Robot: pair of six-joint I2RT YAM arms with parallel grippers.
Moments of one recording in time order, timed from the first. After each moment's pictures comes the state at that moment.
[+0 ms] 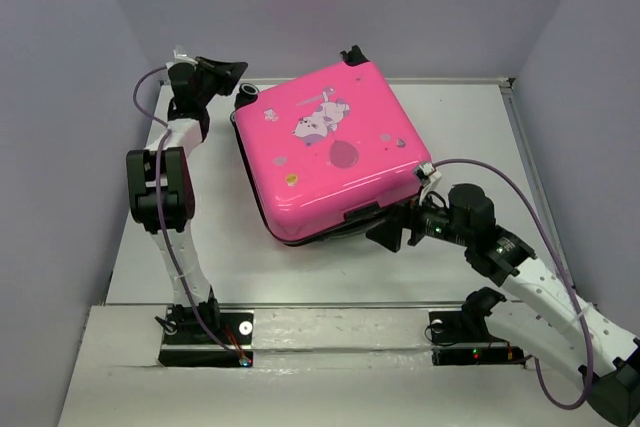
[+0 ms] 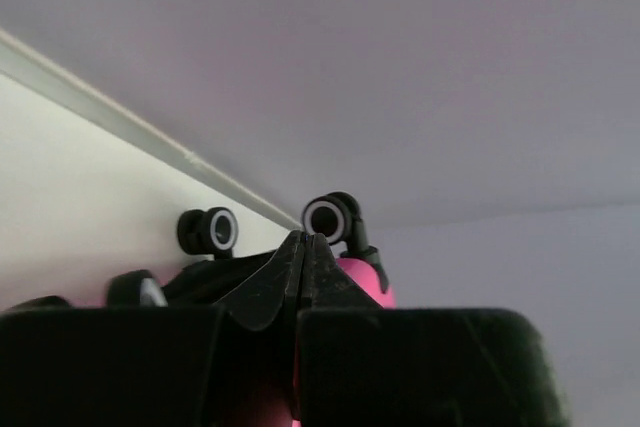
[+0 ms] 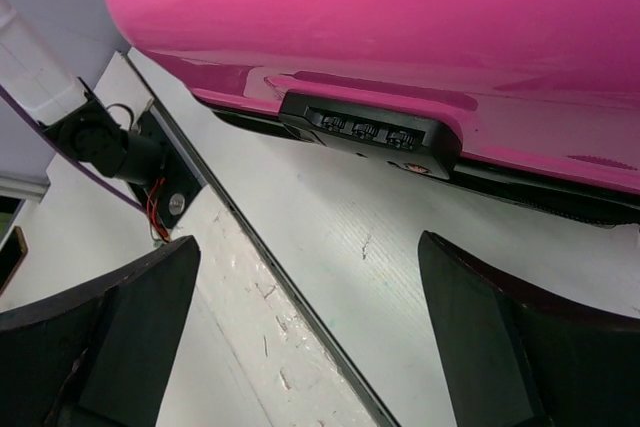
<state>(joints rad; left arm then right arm) 0.07 2.06 1.49 0.51 0.44 -1.28 0.62 0.72 0.59 -0.21 -0.43 0.47</state>
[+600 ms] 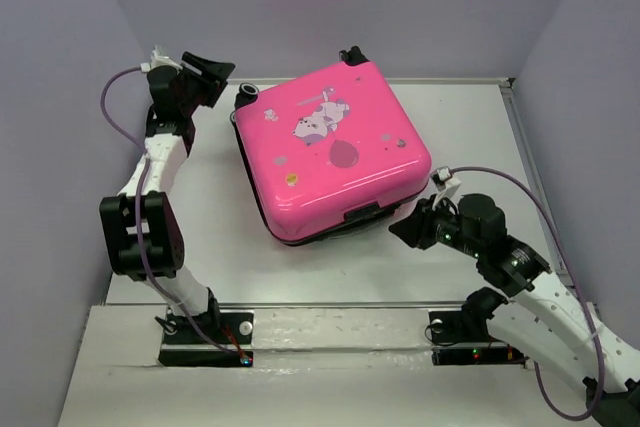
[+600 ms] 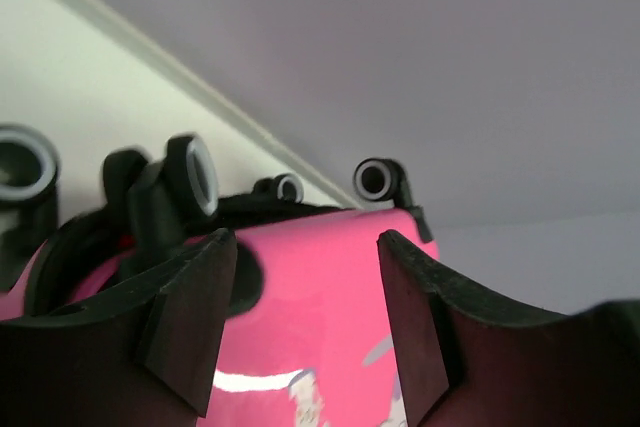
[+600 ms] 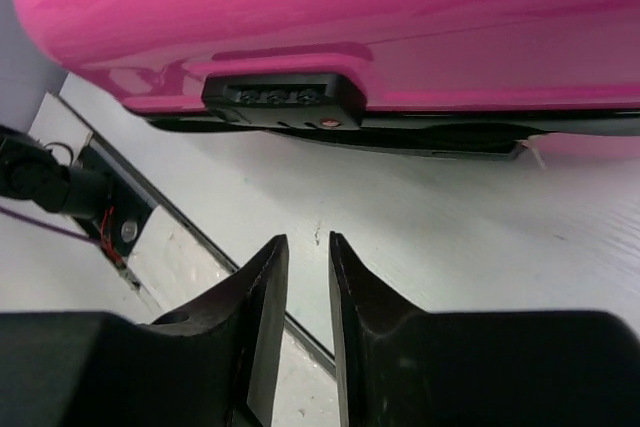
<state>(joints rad) 0.07 1.67 1.33 0.25 0.34 -1.05 0.63 0.61 0.59 -0.38 -0.25 0.49</state>
